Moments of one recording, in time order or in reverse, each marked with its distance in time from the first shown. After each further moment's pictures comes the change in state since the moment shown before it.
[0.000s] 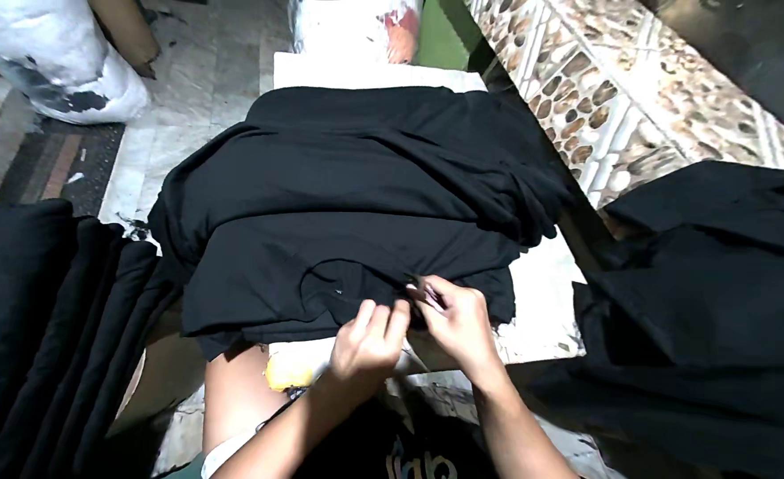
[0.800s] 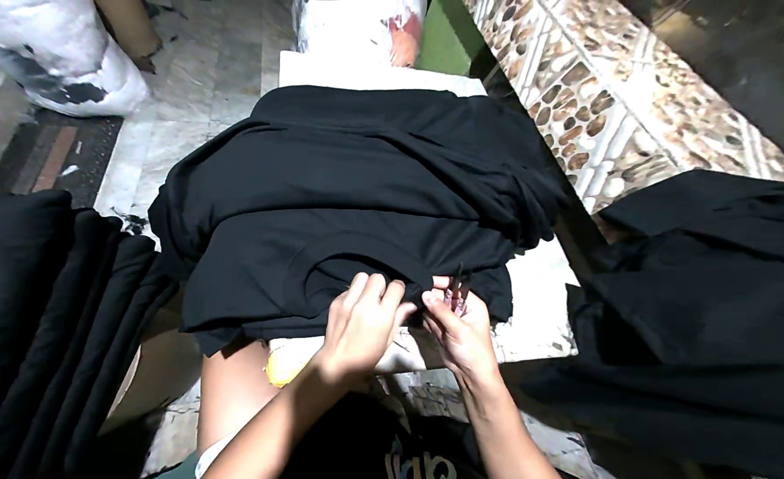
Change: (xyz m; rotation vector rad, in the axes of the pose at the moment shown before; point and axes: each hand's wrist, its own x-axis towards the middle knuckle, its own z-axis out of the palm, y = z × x) left_hand 0.022 -0.016 -0.015 -0.149 -0.084 -0.043; right_hand -0.017 -0.002 0.015 1.006 0.133 0.390
